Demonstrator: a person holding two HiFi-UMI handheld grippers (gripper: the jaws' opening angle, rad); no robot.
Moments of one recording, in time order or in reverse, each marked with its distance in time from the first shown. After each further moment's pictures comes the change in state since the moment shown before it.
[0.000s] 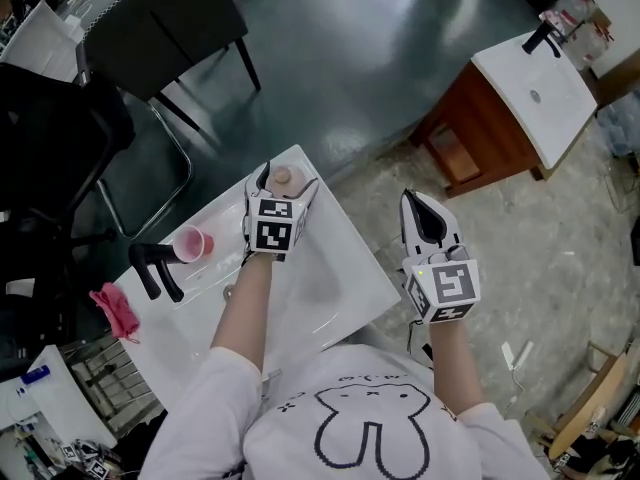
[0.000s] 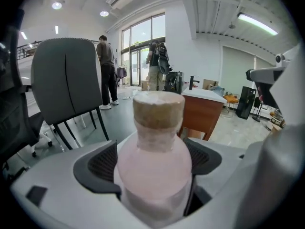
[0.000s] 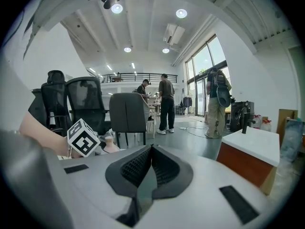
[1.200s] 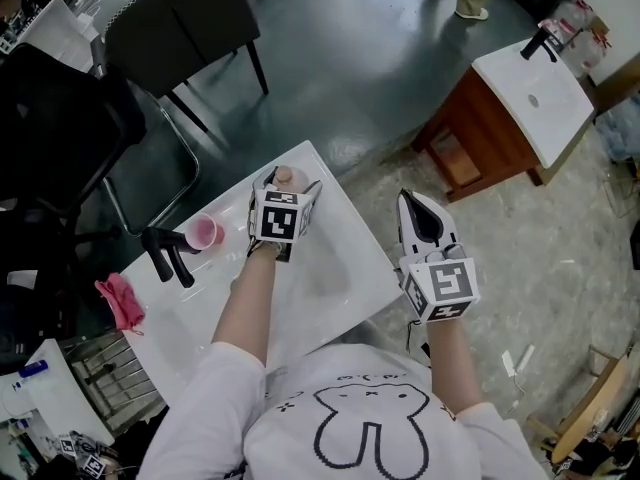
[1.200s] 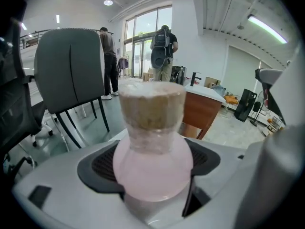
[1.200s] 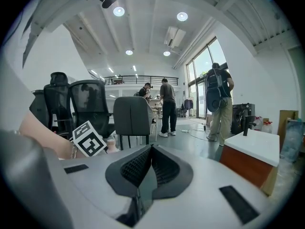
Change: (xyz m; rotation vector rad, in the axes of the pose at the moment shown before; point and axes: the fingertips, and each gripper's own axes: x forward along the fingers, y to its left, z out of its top) left arm -0.021 0.002 -0.020 -0.068 0.104 -0.022; right arm -0.015 0.034 0.012 -0.003 -0.031 0.008
